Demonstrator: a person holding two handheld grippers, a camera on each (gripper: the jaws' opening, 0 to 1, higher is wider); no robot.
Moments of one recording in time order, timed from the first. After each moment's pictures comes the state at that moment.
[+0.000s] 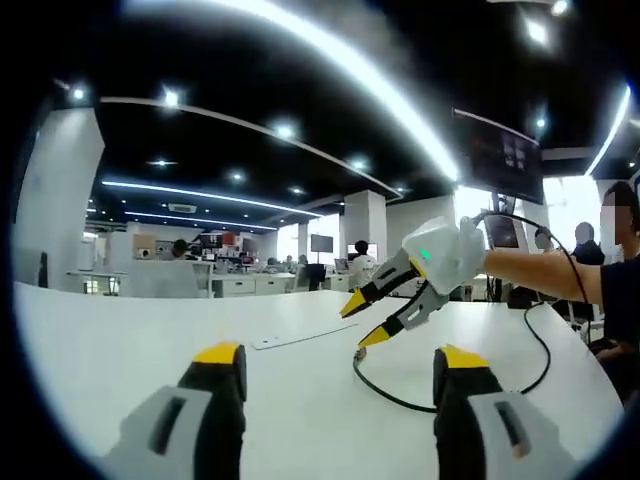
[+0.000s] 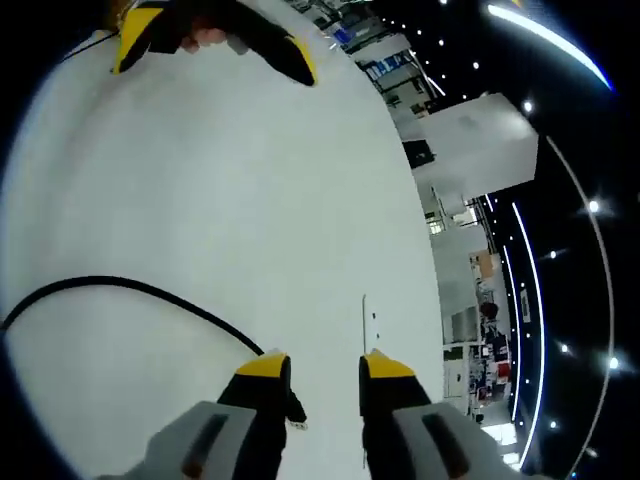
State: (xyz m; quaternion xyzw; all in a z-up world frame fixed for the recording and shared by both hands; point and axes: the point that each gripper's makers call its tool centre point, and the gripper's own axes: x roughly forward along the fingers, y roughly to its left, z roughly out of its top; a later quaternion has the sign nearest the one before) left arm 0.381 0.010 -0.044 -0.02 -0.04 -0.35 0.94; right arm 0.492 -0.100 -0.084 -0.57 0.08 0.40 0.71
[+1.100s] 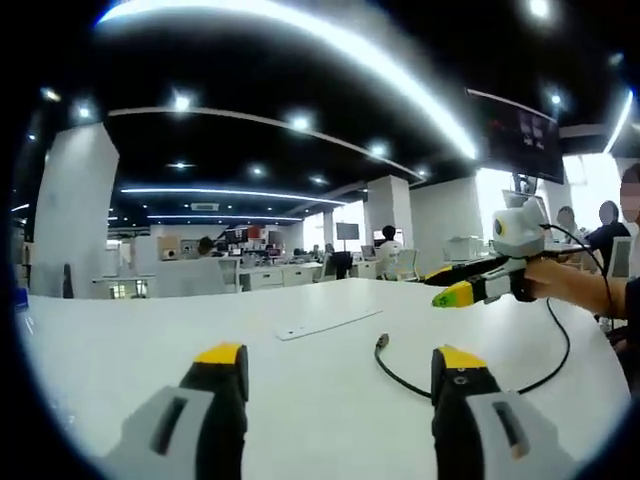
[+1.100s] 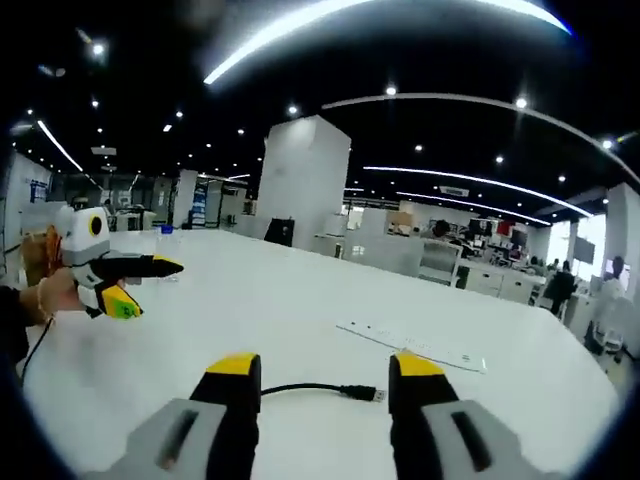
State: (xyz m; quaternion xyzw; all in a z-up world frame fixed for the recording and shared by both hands) left arm 0.374 0.009 -0.051 0.02 -0.02 -0.30 0.95; right arm 0.439 -0.175 -0.048 -0.08 0.05 0.33 0.94
